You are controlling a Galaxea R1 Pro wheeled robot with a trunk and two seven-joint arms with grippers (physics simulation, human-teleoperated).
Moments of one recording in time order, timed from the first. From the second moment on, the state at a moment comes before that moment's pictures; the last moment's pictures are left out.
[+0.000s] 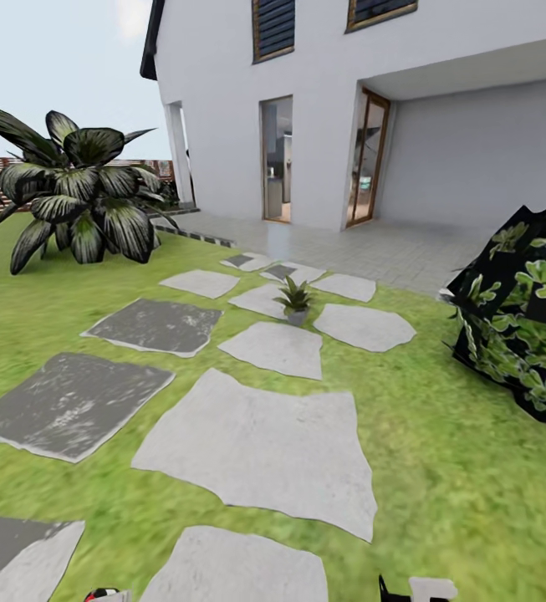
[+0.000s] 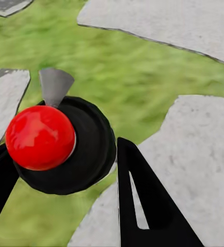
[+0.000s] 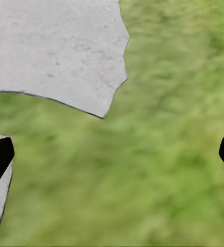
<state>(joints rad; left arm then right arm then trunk) -0.23 0.10 0.10 -0.25 0.06 -0.54 0.07 -0.35 -0.04 -0.06 -0.09 0.06 -0.58 -0.09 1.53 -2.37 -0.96</state>
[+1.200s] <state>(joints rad) -0.23 0.09 0.10 -0.25 0.06 -0.54 0.07 -0.35 -0.04 -0.06 -0.09 0.06 -0.58 -0.09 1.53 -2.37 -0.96</state>
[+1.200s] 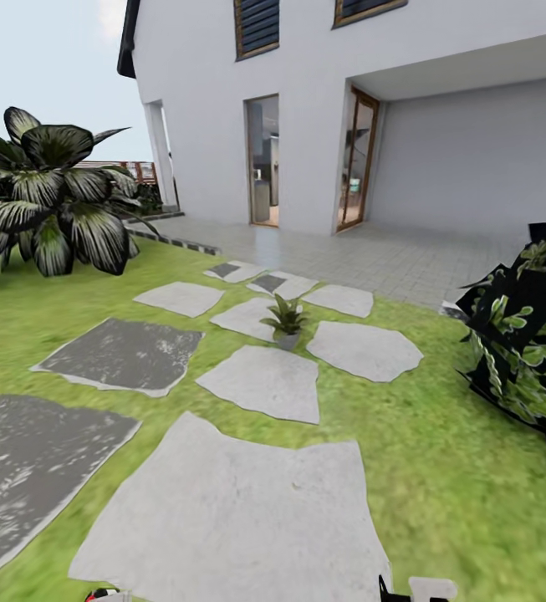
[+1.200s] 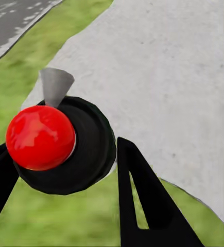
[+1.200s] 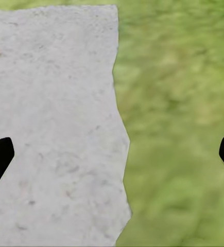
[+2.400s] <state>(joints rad) -0.23 0.10 0.10 -0.25 0.06 -0.54 0.07 -0.35 -0.05 -0.06 -0.09 0.06 -0.58 -0.09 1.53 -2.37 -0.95</state>
